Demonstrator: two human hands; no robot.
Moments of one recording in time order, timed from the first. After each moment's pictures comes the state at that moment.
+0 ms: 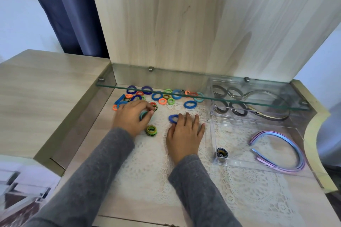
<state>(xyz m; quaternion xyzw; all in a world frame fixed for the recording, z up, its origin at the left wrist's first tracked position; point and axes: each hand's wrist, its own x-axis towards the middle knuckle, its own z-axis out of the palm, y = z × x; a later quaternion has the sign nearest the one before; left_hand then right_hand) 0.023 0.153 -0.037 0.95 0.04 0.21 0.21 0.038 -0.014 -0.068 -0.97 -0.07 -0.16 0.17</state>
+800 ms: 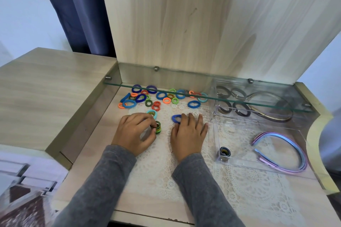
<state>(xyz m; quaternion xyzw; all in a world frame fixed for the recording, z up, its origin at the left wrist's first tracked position) -0.028 0.144 -0.052 0.95 -0.05 0.26 0.17 0.034 -0.015 -0.064 -0.97 -0.08 -0.14 0.19</state>
